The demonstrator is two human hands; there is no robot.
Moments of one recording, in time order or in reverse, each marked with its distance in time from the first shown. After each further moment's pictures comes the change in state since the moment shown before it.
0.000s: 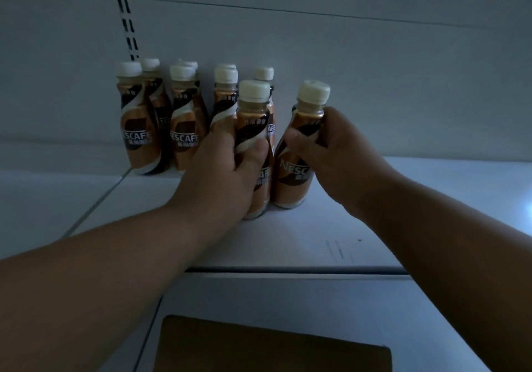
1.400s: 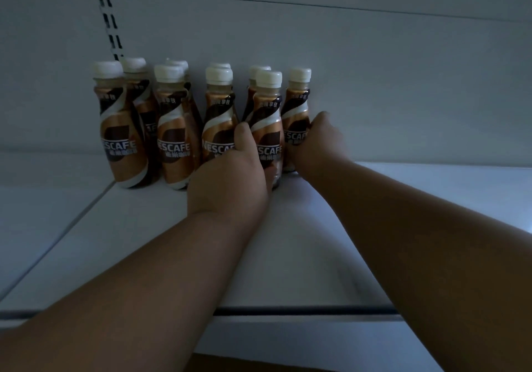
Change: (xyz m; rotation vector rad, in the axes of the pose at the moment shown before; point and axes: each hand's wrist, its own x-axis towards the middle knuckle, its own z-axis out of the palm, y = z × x) left_hand 0.043 -0.019 0.048 0.701 0.168 0.057; right_hand 0.089 0.042 0.027 -0.409 0.179 0.216
